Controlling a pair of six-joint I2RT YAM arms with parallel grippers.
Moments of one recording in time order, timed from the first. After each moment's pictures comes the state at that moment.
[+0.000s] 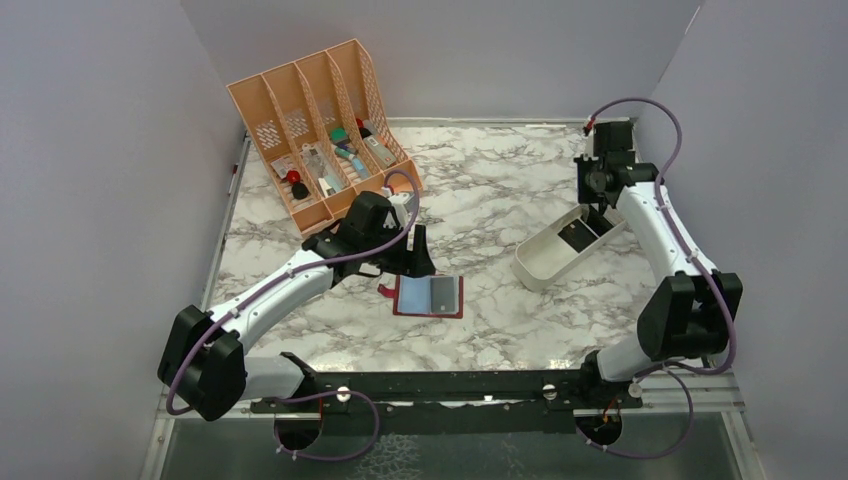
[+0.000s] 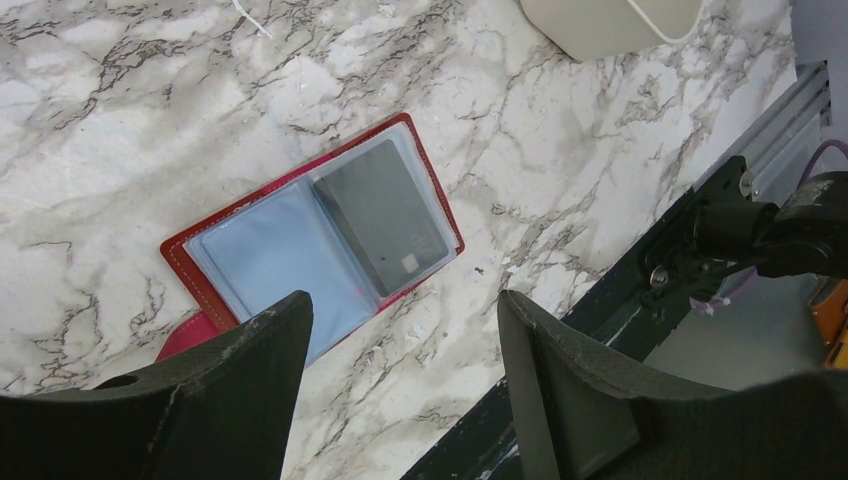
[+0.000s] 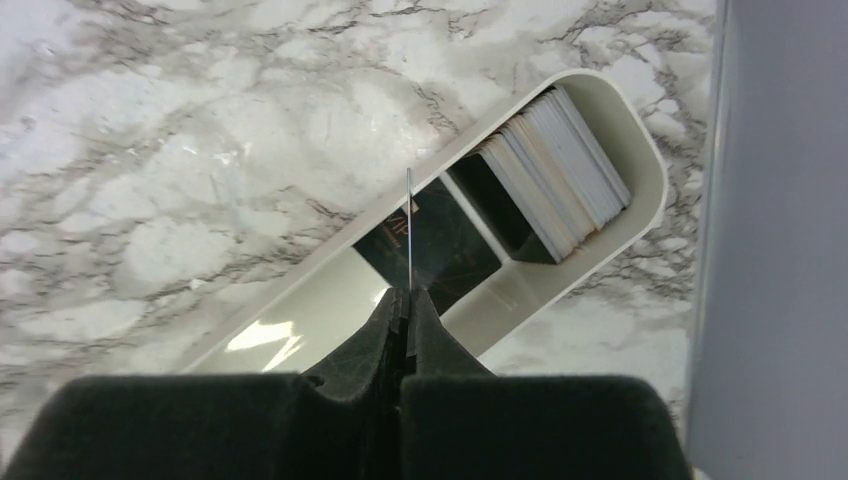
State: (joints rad) left arm -0.61 1.27 0.89 -0.36 0.37 -0.41; right arm 0.05 1.52 1.31 -0.64 0.19 -0.10
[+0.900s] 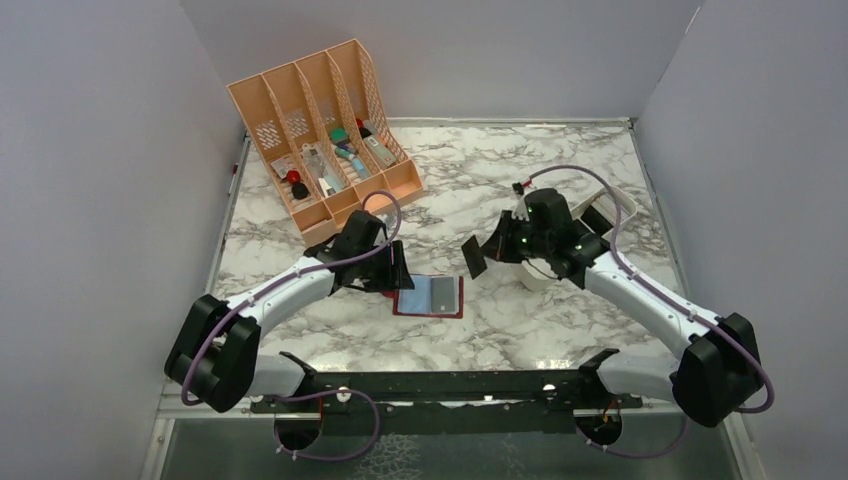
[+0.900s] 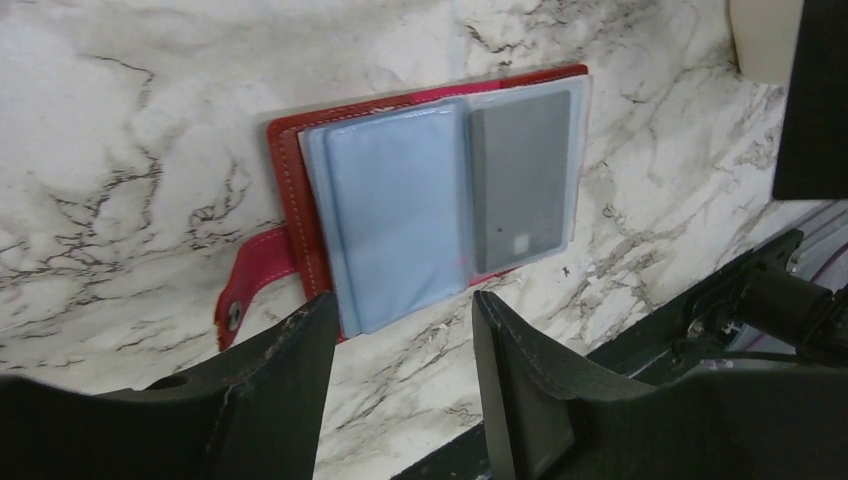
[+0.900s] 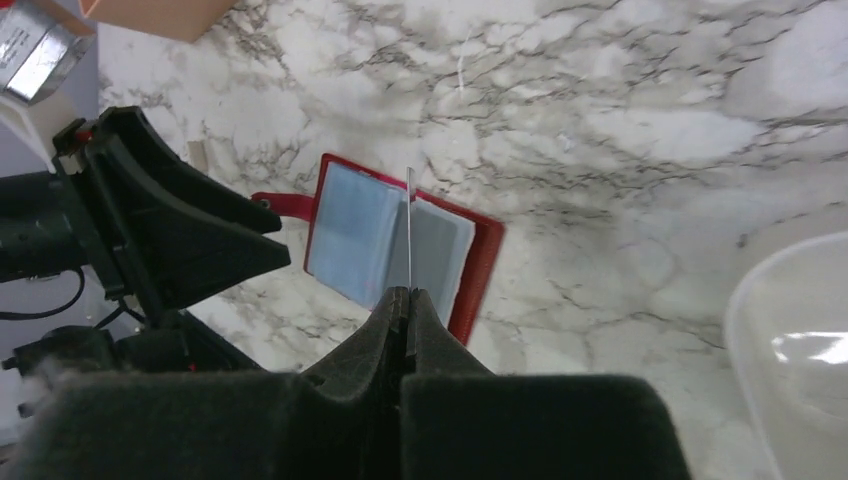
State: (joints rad) left arm -0.55 1.31 0.72 -0.34 0.31 -0.60; right arm 0.51 1.21 0.88 -0.34 -0.20 0.55
